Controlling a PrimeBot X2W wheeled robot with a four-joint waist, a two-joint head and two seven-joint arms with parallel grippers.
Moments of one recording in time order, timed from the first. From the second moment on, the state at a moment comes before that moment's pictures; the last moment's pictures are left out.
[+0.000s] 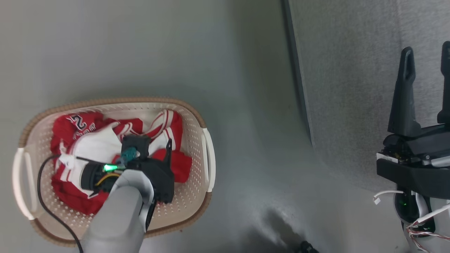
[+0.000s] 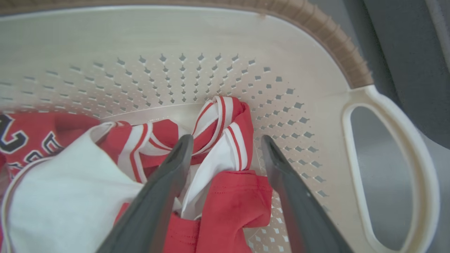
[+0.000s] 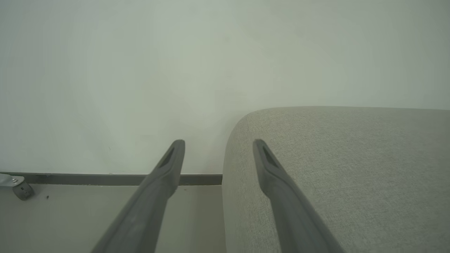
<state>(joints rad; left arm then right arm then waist) -0.75 0.04 -0.42 1.01 -0.37 0.01 -0.14 -0.42 -0.22 0.15 -0.23 0.30 -0.08 -0.26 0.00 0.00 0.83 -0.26</state>
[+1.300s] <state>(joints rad) -0.88 0.04 -0.37 1.21 -0.43 -0.01 -0.15 -0.46 -0.20 0.13 -0.24 0.26 -0.07 -0.26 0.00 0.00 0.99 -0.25</state>
